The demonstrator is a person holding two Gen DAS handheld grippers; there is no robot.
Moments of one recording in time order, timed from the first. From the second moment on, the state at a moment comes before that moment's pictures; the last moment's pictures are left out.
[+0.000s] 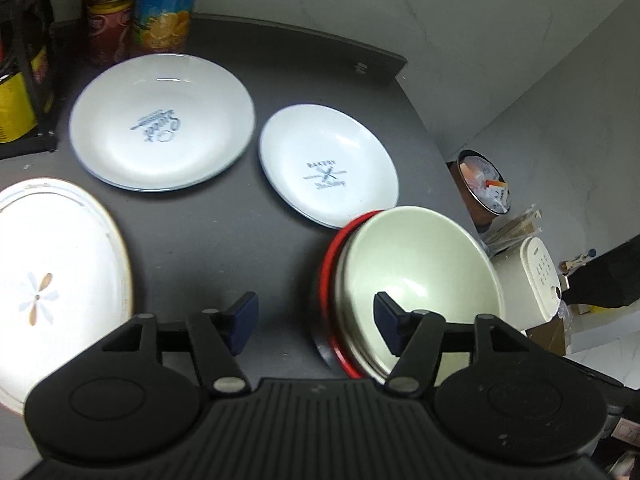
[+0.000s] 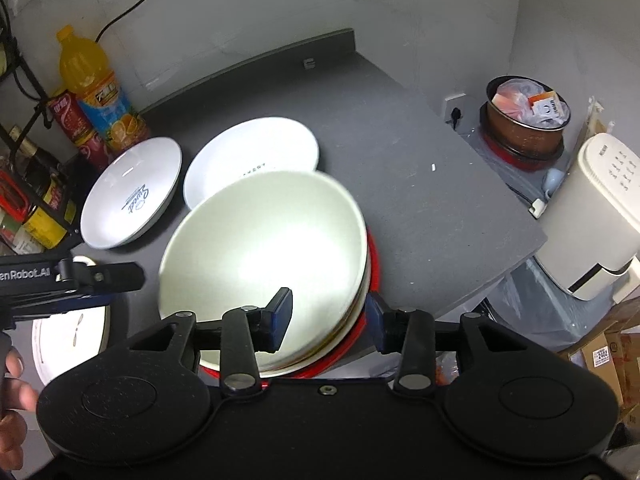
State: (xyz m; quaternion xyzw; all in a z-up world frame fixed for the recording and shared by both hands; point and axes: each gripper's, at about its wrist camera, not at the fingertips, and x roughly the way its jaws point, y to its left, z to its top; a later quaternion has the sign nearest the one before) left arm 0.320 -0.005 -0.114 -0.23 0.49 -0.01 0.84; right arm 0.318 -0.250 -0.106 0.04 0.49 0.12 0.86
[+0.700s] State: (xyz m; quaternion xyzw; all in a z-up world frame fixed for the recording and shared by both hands) left arm 0.291 -0.003 -0.074 -0.18 0.47 0.02 0.87; right arm 0.291 -0.269 -0.069 0.10 0.43 0.13 0.89
